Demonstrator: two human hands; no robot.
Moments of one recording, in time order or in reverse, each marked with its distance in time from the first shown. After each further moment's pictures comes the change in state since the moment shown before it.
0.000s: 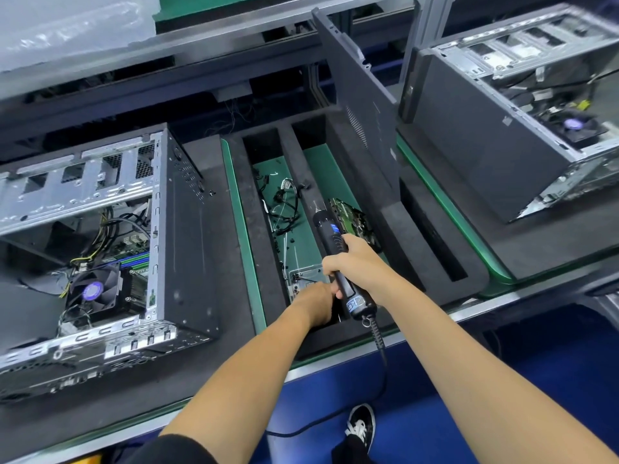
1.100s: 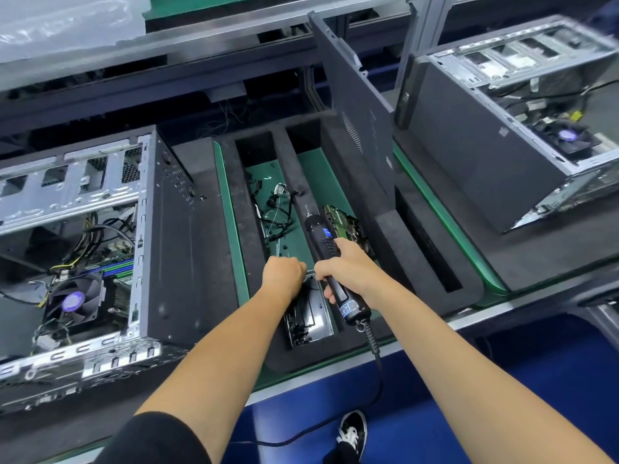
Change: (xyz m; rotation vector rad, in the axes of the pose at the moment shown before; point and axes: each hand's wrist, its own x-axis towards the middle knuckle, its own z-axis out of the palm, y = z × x) left_hand 0.015 -0.043 -0.044 0.498 0.221 -0.190; right_hand 0.013 -0.005 -0.006 -0.023 -0.027 0.015
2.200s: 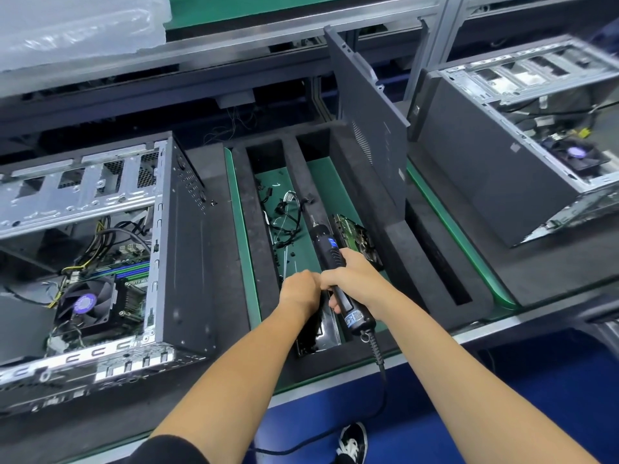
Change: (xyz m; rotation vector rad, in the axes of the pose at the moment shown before) left_hand -0.011 0.019 -0.003 -0.425 -0.022 -0.118; right_hand 0.004 -0.001 0.011 -0.022 0.003 0.012
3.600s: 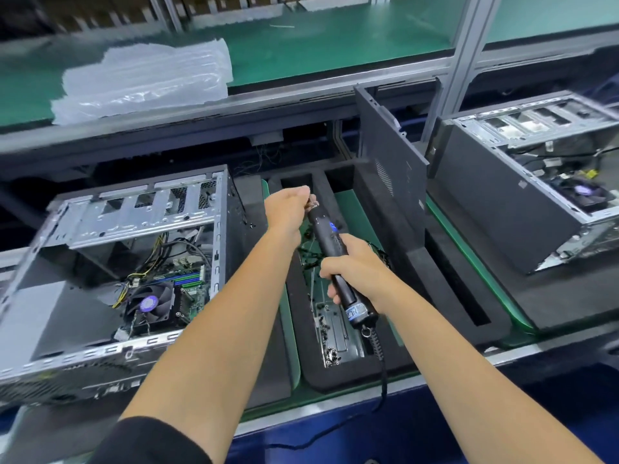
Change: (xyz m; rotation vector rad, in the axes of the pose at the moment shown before) left_hand -0.013 -0.063 -0.176 -1.842 0.583 -0.286; right_hand -0.050 -0.071 0.041 0.057 -0.073 -0.239
